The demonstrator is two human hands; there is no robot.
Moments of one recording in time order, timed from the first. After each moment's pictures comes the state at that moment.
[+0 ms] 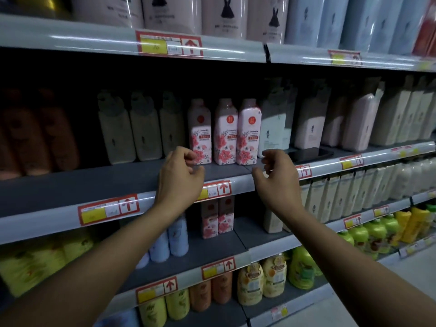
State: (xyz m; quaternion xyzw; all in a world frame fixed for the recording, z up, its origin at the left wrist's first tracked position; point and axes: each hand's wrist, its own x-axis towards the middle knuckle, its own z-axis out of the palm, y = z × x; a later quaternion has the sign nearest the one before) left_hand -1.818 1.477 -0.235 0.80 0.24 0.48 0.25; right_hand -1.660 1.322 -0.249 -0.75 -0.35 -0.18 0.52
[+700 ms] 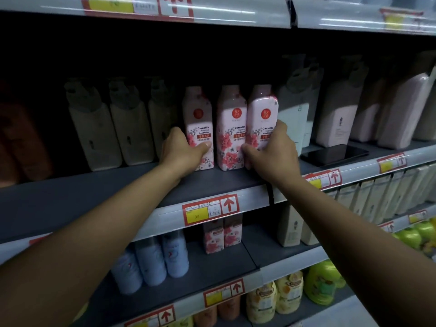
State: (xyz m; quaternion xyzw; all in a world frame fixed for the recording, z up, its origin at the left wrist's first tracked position) left_hand -1.725 1.561 -0.198 0.78 0.36 0.40 0.32; right_hand -1.587 1.412 -0.212 -0.79 -0.34 -0.13 0.49
